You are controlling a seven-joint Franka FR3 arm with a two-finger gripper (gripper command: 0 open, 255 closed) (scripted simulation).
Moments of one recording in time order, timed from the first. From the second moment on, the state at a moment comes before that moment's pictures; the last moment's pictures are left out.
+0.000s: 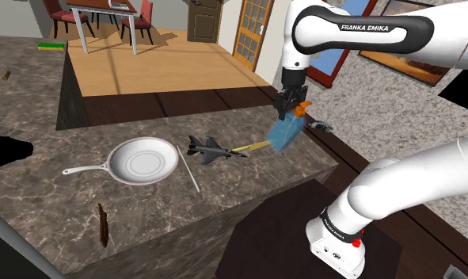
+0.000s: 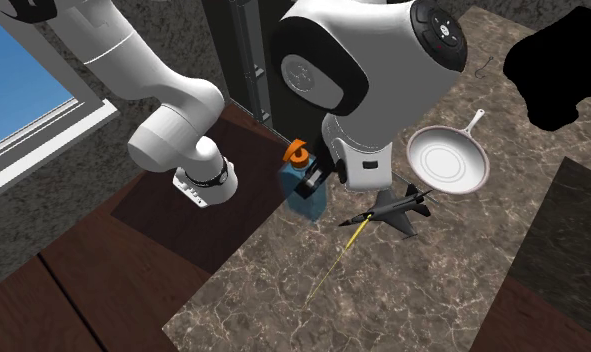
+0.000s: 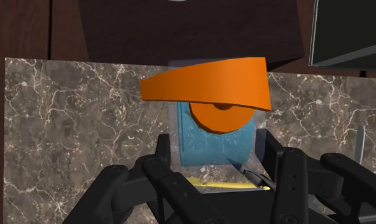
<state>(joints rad) -0.07 -0.45 0.08 -2.26 0.00 1.53 0.14</state>
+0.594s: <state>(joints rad) -0.07 -0.46 0.08 -2.13 0.00 1.40 0.14</state>
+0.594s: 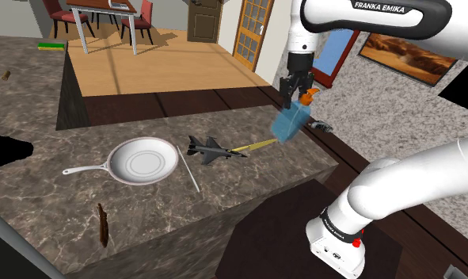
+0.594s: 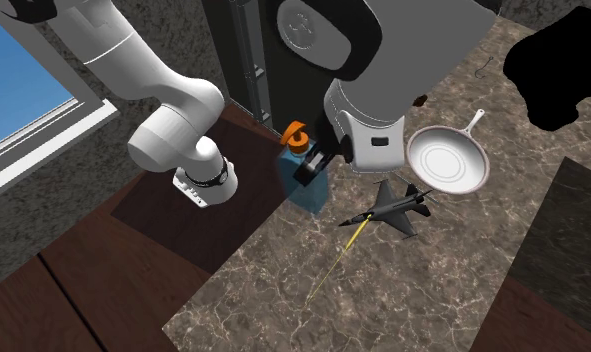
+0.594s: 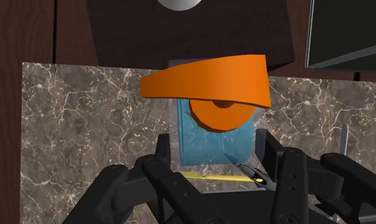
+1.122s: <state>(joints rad) -0.07 -0.43 0.08 -2.01 -0.01 1.30 0.14</state>
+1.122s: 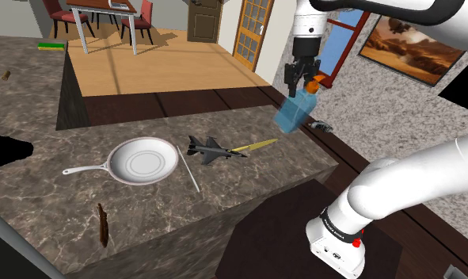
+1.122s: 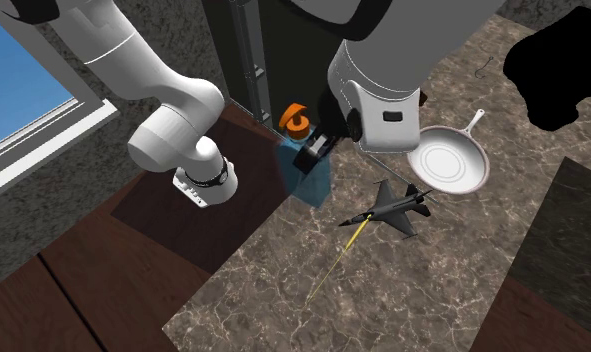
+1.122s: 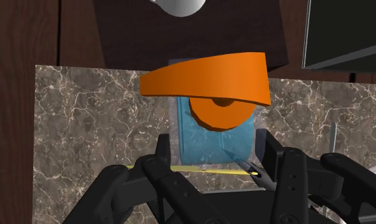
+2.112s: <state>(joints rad) -0.03 -0.33 0.18 -1.83 0.06 1.23 0.29</state>
